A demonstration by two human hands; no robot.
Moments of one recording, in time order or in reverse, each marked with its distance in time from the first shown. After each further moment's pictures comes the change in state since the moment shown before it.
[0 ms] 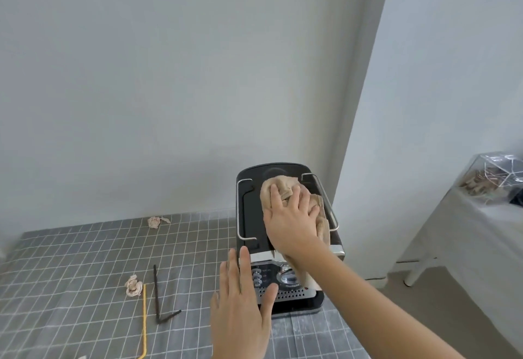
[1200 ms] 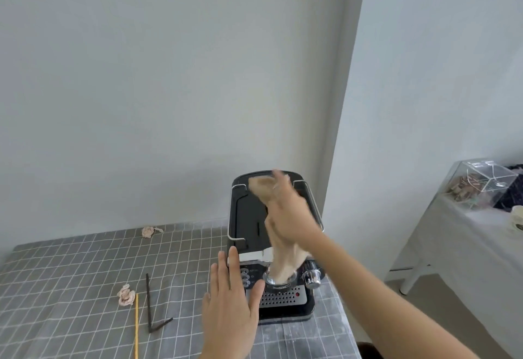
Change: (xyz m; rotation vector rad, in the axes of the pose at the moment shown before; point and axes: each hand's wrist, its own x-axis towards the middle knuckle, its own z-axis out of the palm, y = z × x) left_hand 0.007 0.003 0.002 0.048 0.101 0.037; right_hand -0.017 0.017 -0.064 0.833 -0.038 -0.110
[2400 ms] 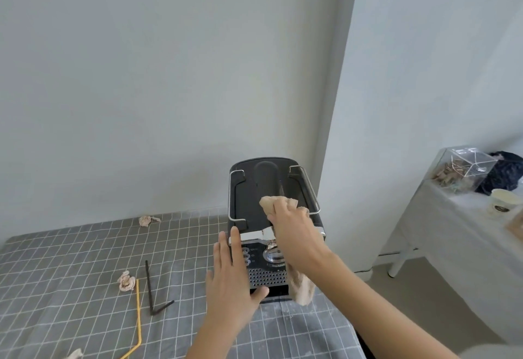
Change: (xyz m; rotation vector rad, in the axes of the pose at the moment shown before) left_hand -0.003 -0.002 -0.018 -0.007 -0.140 0.035; right_hand -0.053 0.029 0.021 -0.647 0.096 -0.123
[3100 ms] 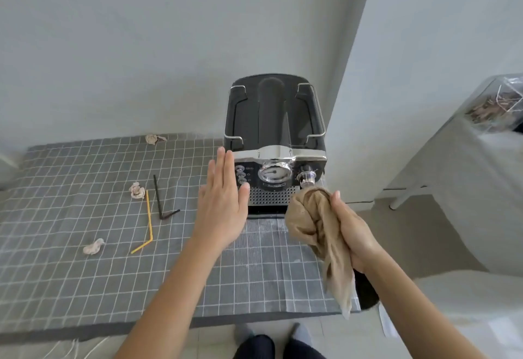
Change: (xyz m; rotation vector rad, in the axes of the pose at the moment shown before) left_hand -0.013 0.005 -0.005 -0.098 0.062 0.020; right_hand -0.111 0.107 0.030 1.294 -0.285 0.713
